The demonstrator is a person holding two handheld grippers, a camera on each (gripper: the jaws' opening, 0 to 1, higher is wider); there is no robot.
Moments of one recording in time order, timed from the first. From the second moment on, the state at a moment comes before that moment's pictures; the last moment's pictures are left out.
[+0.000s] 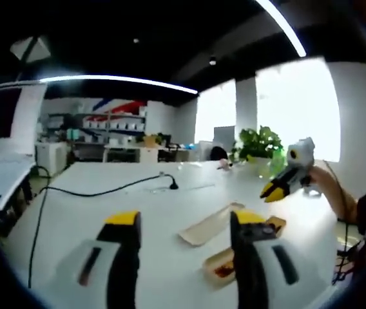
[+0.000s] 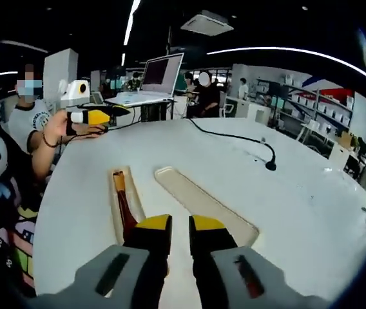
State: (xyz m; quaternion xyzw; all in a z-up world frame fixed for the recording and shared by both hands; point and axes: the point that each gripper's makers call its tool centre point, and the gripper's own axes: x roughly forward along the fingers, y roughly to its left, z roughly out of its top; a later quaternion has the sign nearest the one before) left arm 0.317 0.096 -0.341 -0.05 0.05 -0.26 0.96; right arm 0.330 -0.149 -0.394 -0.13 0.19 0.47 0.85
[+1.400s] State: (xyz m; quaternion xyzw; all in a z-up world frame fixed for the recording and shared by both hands) left arm 0.380 0.020 -0.424 -0.23 0.28 -0.36 0.86; right arm 0.405 -0.203 -0.458 -0.06 0.30 0.41 0.86
